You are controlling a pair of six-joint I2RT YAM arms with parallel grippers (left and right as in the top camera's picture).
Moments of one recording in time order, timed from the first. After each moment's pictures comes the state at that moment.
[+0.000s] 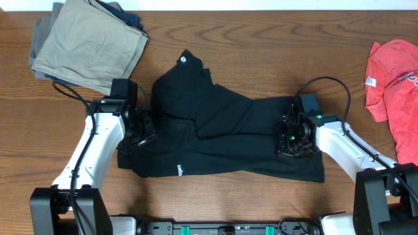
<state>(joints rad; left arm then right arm) -0.03 1.51 0.97 -0.97 0.09 -0.53 0.18 1.58 0.76 -0.67 -0.26 0.37</state>
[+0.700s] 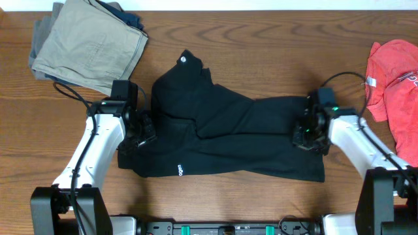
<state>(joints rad) -0.03 1.51 0.95 -0.95 0.09 -0.49 0.03 1.58 0.89 -0.86 -0.09 0.44</state>
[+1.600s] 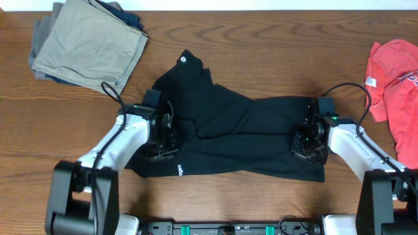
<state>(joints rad) -0.22 1.63 0.87 -0.89 0.29 -0.41 0.05 1.56 0.74 -0.74 -0.14 0.48</state>
